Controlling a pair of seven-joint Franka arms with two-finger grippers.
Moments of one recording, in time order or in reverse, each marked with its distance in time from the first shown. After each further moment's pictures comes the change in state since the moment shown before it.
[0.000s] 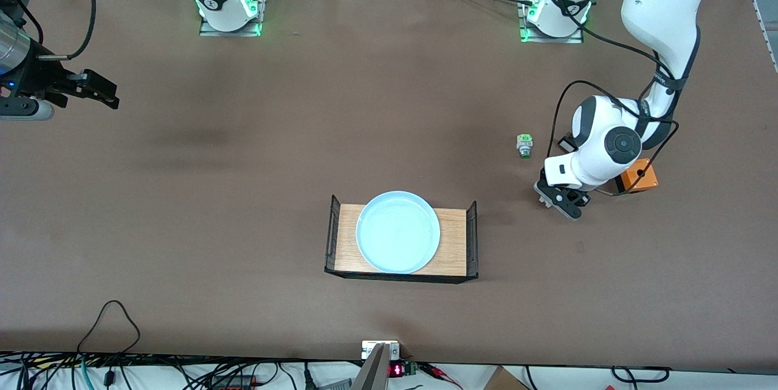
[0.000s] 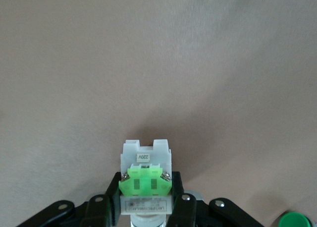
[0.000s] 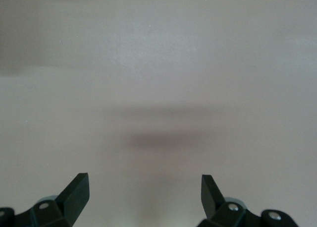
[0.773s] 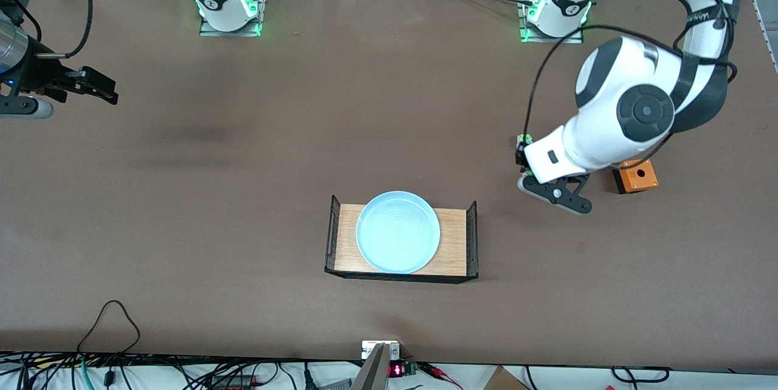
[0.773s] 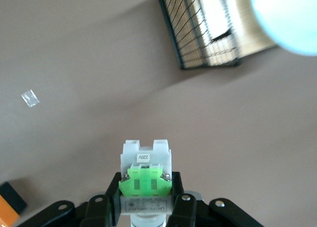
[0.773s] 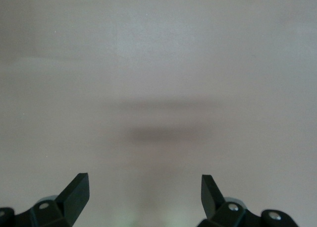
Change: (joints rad) left arm -0.016 -0.121 -0.236 0.577 -0.004 -0.779 -0.684; right arm -0.001 0.000 -0.008 0.002 0.000 -0.040 0.000
